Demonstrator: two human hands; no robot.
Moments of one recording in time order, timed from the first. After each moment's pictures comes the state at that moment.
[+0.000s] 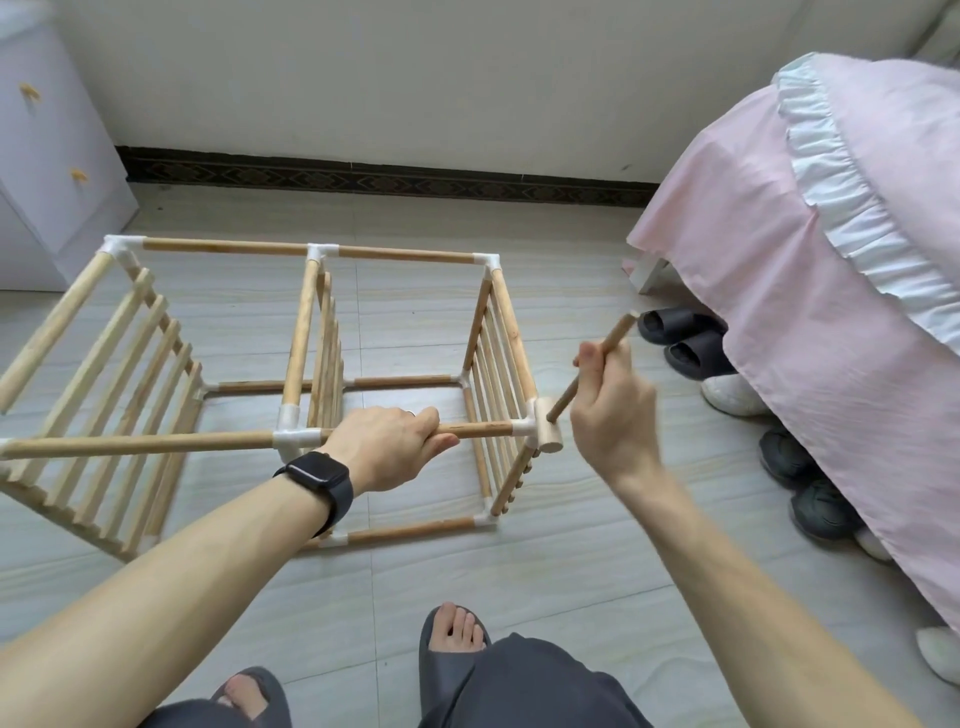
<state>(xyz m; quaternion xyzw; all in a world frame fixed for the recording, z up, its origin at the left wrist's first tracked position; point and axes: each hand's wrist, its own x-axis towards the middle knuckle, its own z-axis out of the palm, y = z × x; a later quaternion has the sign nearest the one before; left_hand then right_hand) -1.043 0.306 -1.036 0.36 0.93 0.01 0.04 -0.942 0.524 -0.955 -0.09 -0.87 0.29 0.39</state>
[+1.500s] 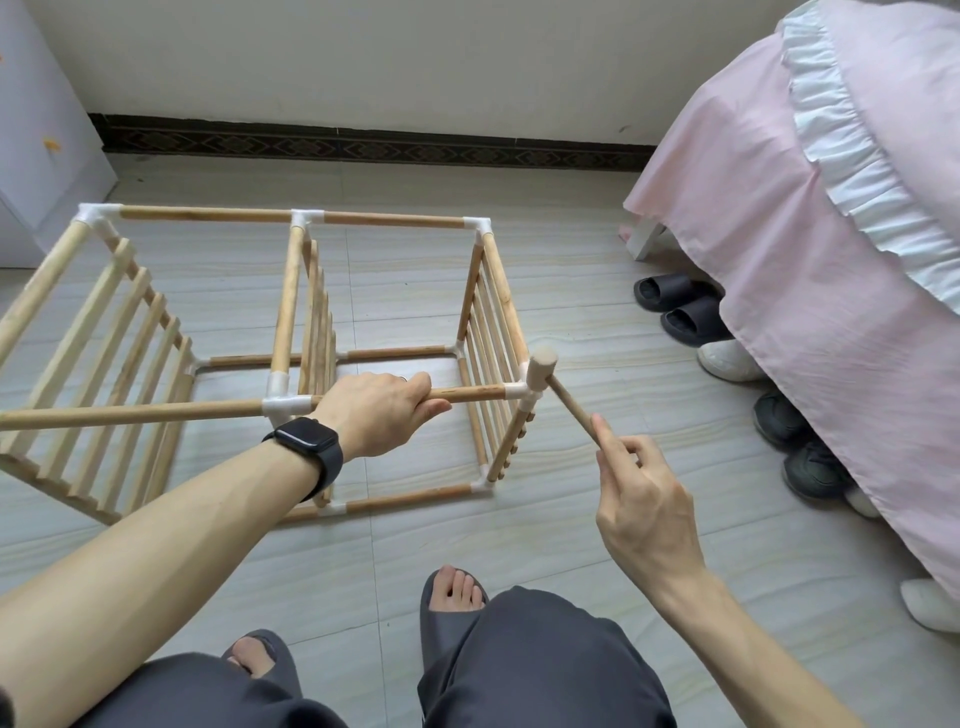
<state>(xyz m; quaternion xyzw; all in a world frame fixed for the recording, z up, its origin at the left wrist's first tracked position) -1.044 0.303 -1.038 0.38 0.93 0.01 0.01 -0.834 0.536 -1.029 -0.11 -0.96 0.13 0.24</state>
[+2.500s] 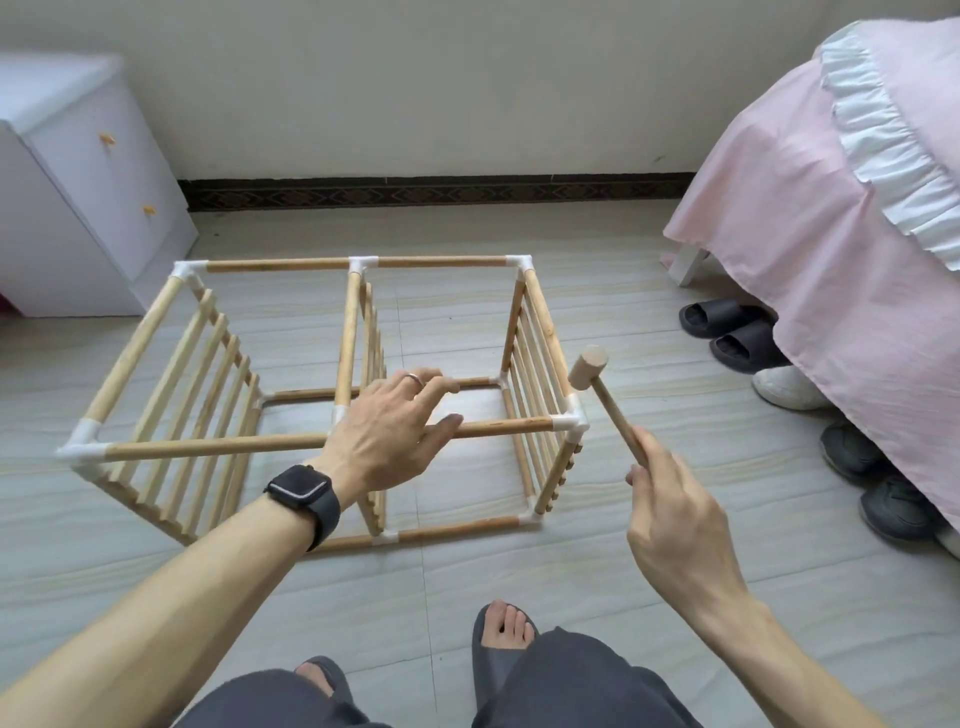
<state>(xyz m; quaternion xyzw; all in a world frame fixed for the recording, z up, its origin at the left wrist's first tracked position) -1.039 0.259 -1.017 0.40 0.90 0.14 -0.12 -0.848 0.513 -1.003 -0.13 -0.94 0.24 0.19</state>
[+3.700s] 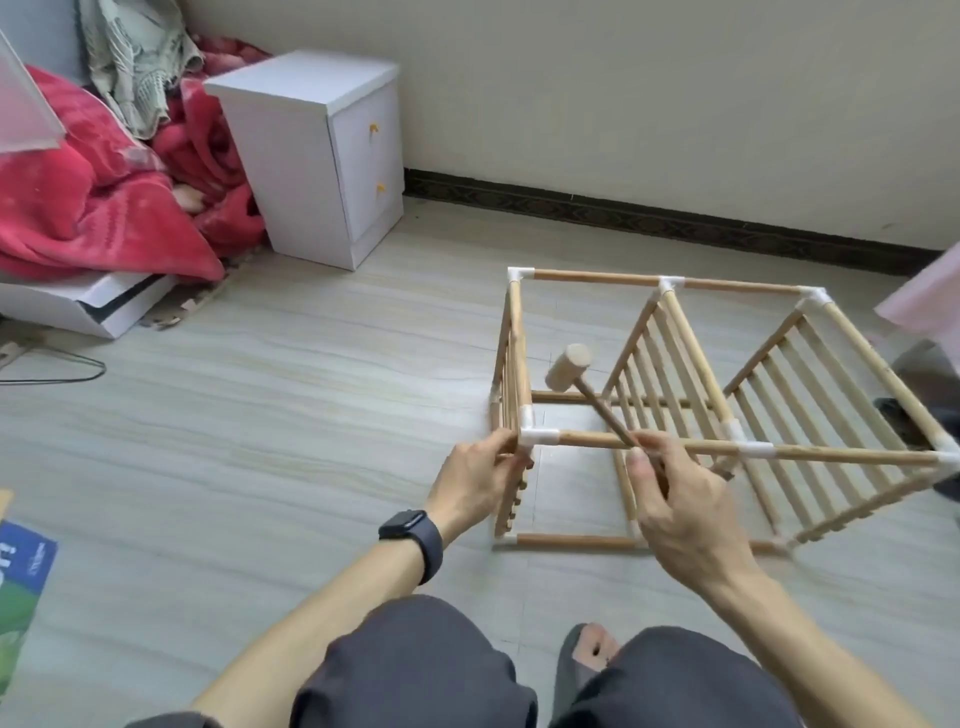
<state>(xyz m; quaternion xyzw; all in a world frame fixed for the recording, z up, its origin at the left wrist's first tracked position) -0.974 0.174 -1.066 0.07 0.88 0.47 0.04 -0.919 0.399 -0.991 0.07 -0.93 0.34 0.13</state>
